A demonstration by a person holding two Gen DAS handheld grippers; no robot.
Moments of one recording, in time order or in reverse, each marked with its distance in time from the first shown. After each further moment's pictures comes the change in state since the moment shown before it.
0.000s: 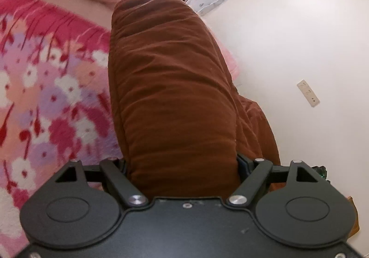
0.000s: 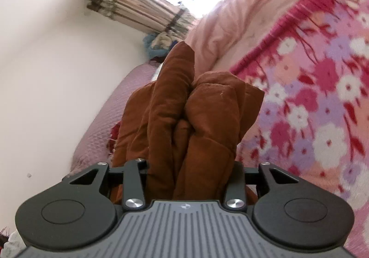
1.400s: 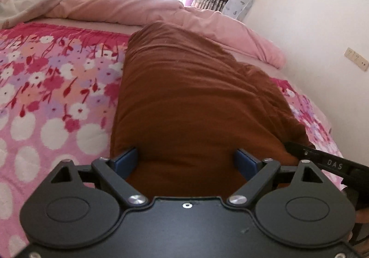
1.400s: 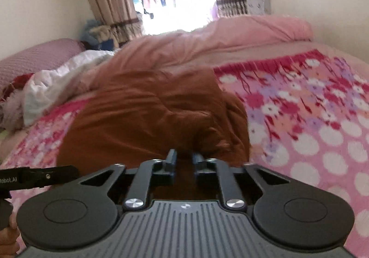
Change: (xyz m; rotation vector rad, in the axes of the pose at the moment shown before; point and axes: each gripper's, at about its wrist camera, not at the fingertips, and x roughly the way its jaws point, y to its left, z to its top) left arm -0.024 -0.055 -0.135 0.224 -0.143 0.401; right arm -0.001 0.100 -0.132 -0.483 -0.180 -0.671
